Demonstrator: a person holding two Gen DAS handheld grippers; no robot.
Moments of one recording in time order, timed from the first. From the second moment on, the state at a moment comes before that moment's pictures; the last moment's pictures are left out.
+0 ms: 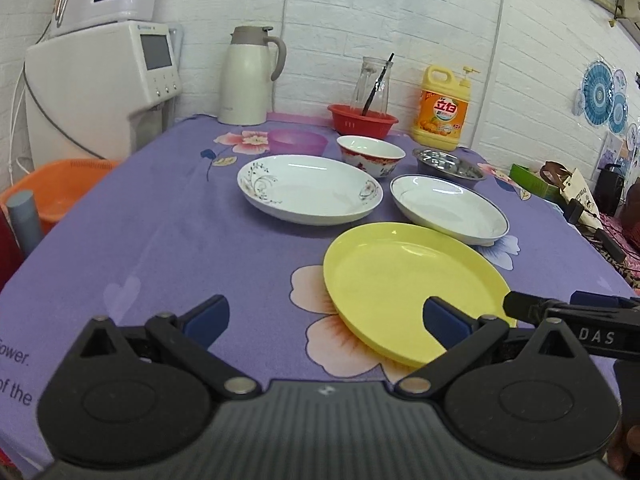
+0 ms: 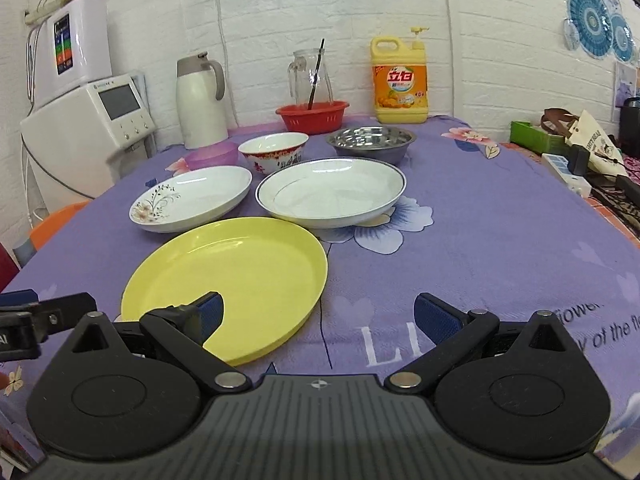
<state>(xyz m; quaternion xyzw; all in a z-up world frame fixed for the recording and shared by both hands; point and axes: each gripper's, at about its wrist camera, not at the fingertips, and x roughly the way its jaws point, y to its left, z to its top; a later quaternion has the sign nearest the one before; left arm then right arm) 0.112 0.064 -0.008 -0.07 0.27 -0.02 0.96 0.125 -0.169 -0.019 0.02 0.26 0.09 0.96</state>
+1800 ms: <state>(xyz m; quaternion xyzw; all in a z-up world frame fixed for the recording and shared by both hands) 0.171 0.169 -0.007 -0.06 0.28 -0.02 0.96 0.178 -0.052 -0.018 -0.06 0.32 0.27 0.91</state>
